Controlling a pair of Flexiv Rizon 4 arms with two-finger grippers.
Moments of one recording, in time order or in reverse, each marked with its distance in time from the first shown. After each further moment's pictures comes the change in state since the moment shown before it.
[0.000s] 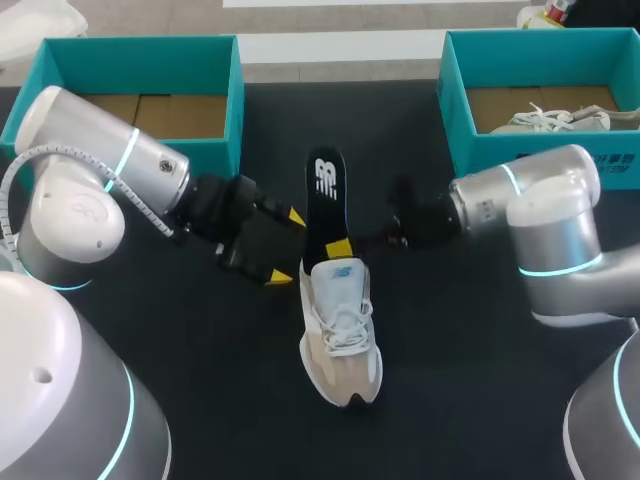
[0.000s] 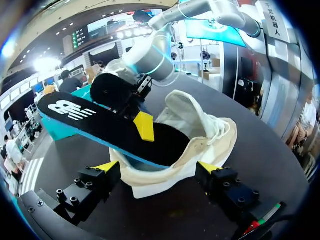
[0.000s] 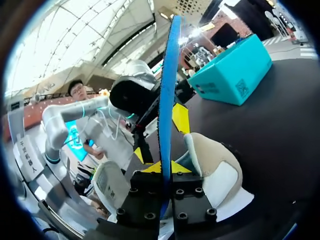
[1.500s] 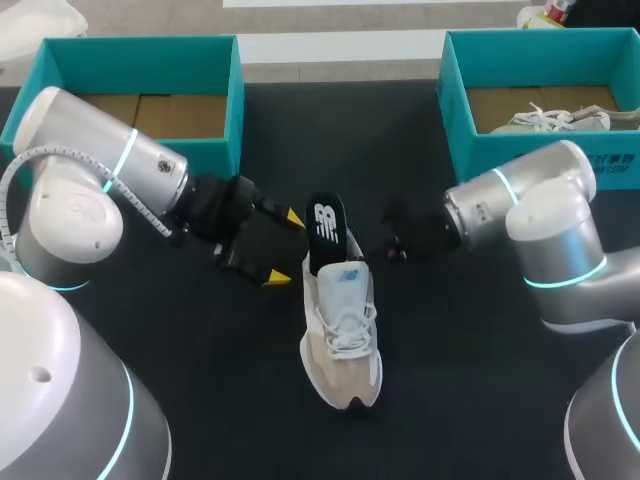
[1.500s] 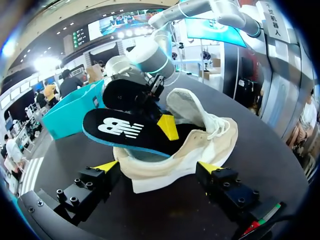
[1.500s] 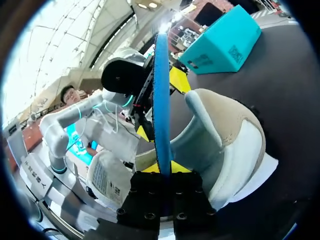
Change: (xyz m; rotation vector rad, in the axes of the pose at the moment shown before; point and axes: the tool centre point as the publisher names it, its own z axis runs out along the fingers) left arm 0.000 0.003 -0.001 -0.002 -0.001 -0.004; right arm 0.017 -0.035 0.006 0.121 -0.003 0.174
